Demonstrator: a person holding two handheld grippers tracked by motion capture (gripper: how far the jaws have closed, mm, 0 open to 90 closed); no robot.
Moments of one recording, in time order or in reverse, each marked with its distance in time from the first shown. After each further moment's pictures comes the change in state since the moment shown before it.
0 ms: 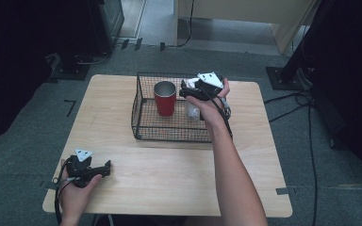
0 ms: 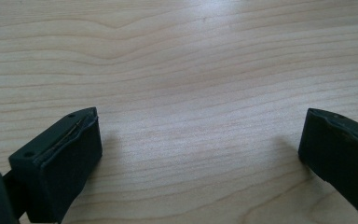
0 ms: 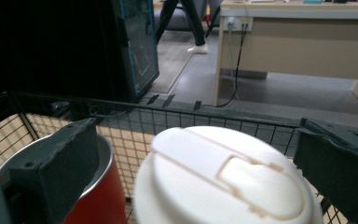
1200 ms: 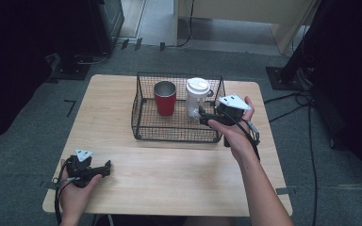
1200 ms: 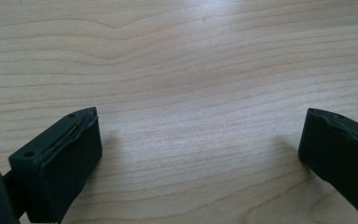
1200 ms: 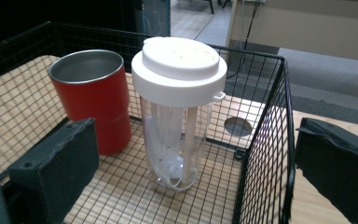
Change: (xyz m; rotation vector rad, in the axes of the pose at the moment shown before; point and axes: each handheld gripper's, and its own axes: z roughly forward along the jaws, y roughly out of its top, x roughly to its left) left arm 0.000 0.000 0.000 -0.001 0.000 0.001; right arm -0.035 -0.020 -0.103 0.122 0.059 -0.065
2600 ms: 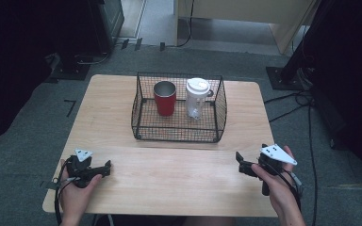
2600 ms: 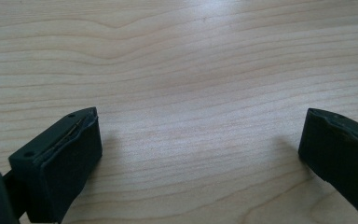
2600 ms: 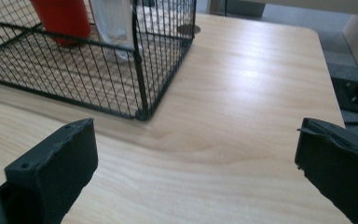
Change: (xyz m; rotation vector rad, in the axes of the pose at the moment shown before) left arm 0.000 0.000 0.000 0.001 0.000 0.000; right arm -0.072 -0.119 -0.110 0.103 -0.040 0.027
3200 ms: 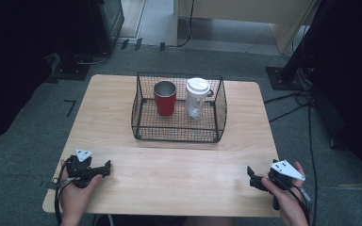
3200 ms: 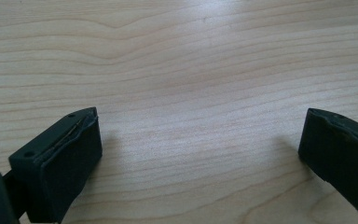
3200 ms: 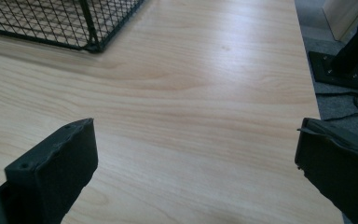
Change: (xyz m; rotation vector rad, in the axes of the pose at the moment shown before) left arm 0.000 0.000 0.000 0.000 0.000 0.000; right arm -0.033 -0.057 -0.010 0.070 -0.071 0.000
